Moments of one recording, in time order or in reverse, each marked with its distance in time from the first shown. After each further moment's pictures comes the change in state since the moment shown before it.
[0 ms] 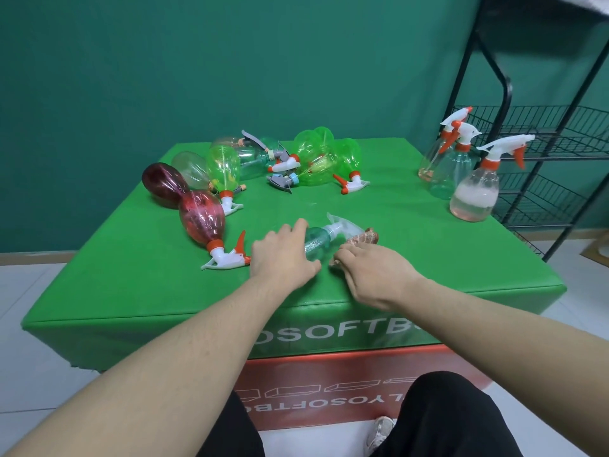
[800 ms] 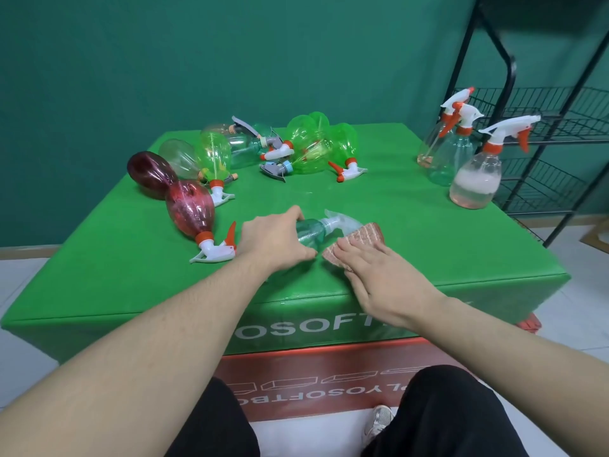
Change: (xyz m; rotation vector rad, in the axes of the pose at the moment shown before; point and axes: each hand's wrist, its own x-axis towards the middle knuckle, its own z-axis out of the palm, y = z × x) left_hand 0.018 -0.004 -0.011 -0.049 -0.128 0.039; right_hand -0.032 0.003 0.015 0.151 -0.019 0.050
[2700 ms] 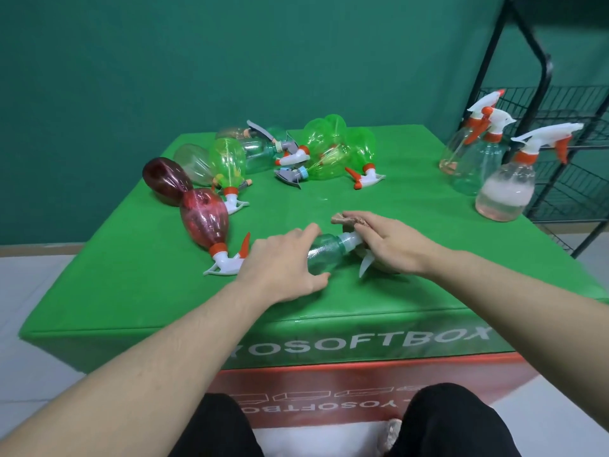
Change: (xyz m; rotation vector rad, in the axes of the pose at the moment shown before) left_hand -0.011 -0.020 0.002 0.043 0.032 0.211; right_hand 0.076 0.025 -0.043 0.542 -0.052 0.124
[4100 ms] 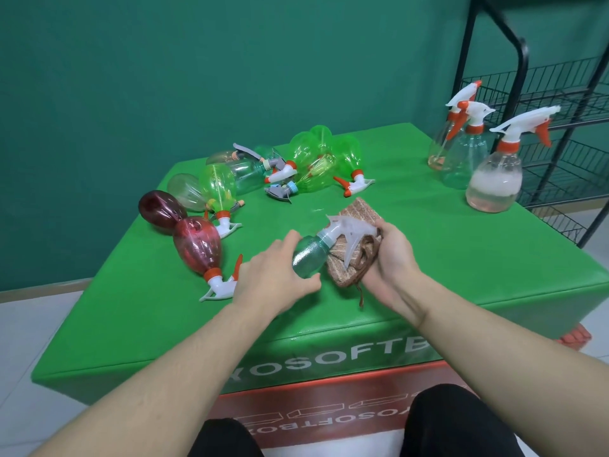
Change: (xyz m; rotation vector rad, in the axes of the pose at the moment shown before) left_hand 0.008 0.012 -0.002 -0.114 0.013 -0.247; right_hand -0.007 -0.021 0.026 1.696 0.406 0.381
